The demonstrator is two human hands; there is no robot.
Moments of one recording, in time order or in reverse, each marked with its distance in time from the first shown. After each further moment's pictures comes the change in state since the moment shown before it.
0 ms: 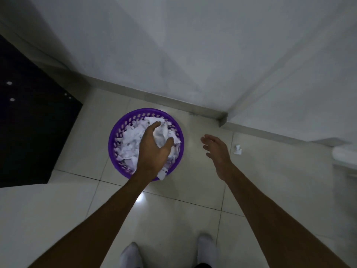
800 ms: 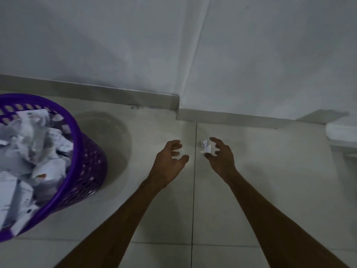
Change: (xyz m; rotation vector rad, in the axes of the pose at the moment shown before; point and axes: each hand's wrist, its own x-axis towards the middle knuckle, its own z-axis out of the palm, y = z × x) left_hand 0.039 -0.124 0.304 0.028 -0.442 -0.062; right_hand 0.199 0.189 -0.183 -0.444 0.230 -0.334
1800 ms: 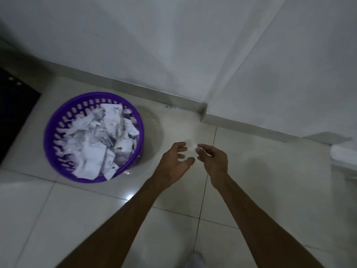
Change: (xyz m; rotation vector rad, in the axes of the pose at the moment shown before) left_hand -0.118 0.071 -0.087 -0.013 0.049 -0.101; right_hand -0.101 -0.148 0.012 0.588 -0.091 0.259
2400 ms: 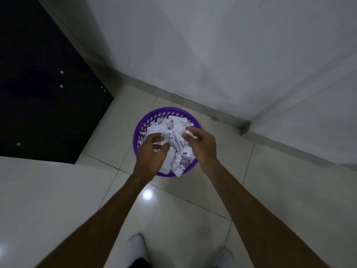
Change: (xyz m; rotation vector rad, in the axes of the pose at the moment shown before) left_hand -0.090 0.009 -0.224 -0.085 0.464 -0.056; right_hand -0.099 -0.112 0.201 -0.201 -0.254 -0.111
